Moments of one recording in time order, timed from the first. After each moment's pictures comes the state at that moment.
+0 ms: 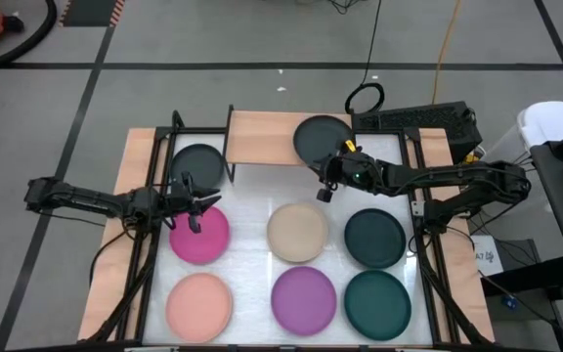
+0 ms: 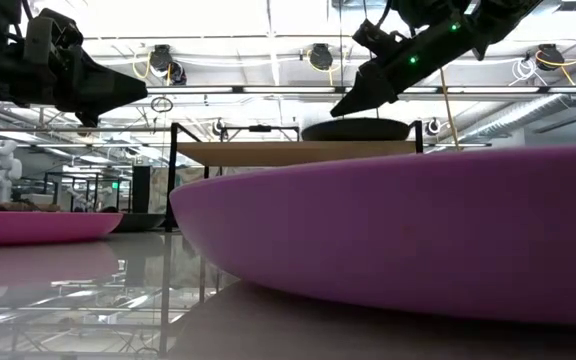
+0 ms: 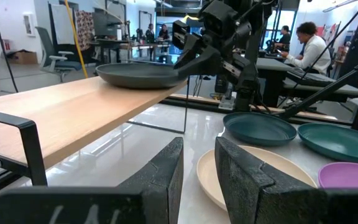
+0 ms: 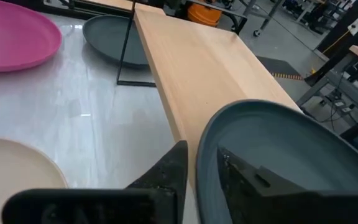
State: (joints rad) left arm -0.10 0.41 0.01 0.44 -0.35 -0.05; right arm -0.19 1.31 0.74 0.16 0.31 -0.25
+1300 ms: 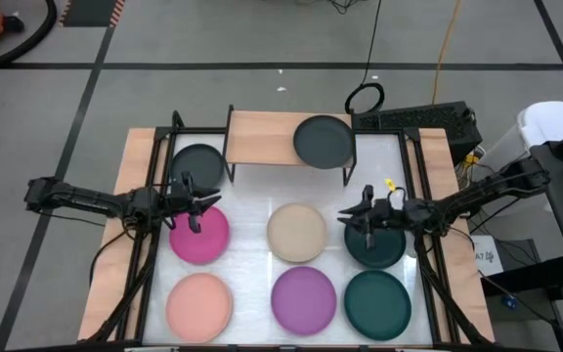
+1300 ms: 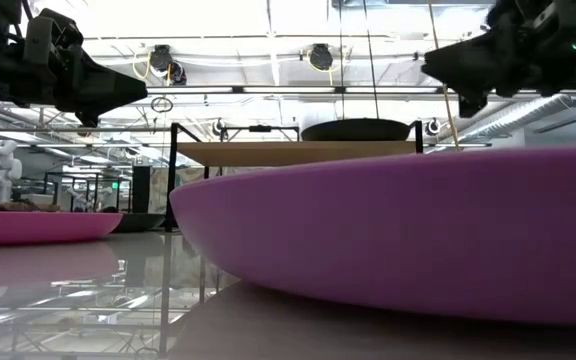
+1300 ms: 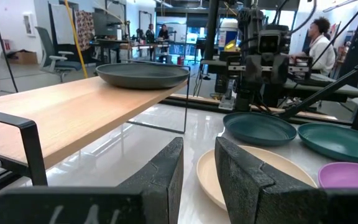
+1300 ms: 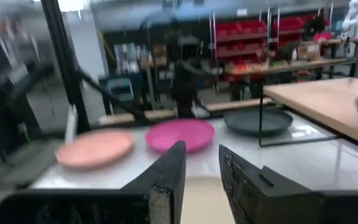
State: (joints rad) left arm -0.10 0.41 0.01 0.44 -0.35 -0.05; right arm 0.25 0.95 0.05 0.99 0.31 0.12
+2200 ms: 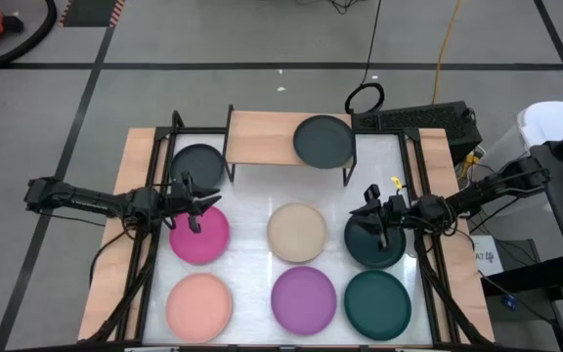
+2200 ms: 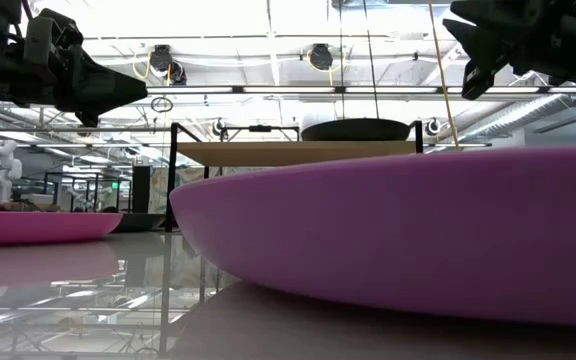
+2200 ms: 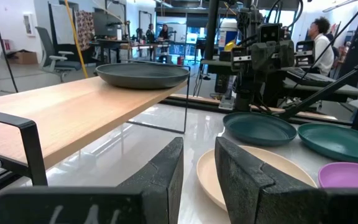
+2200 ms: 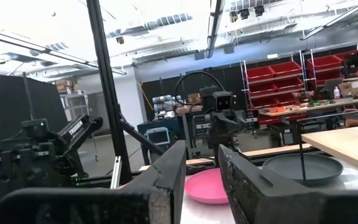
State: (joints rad) left arm -0.10 0.41 0.01 0.44 -0.35 -0.05; right arm 0.26 0.95 0.02 1.26 0.18 0.14
